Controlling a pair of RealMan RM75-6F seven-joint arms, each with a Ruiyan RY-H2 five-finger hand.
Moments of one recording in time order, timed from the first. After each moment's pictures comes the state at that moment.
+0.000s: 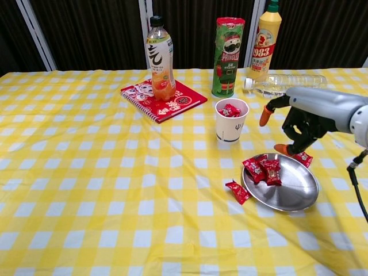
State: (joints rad) left arm -0.08 -0.99 0.02 -1.63 1.50 1.40 -0.12; right arm 0.68 -1.47 0.11 -1.87 -0.81 1.23 -0.55
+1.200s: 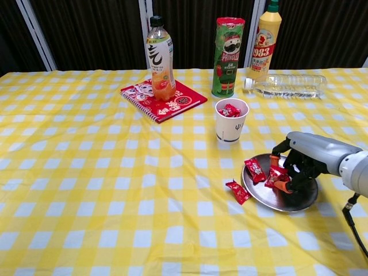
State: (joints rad) left arm -0.08 -0.99 0.01 -1.63 1.49 1.39 -0.10; right arm 0.61 -1.63 0.10 -1.58 -0.84 1.09 -0.39
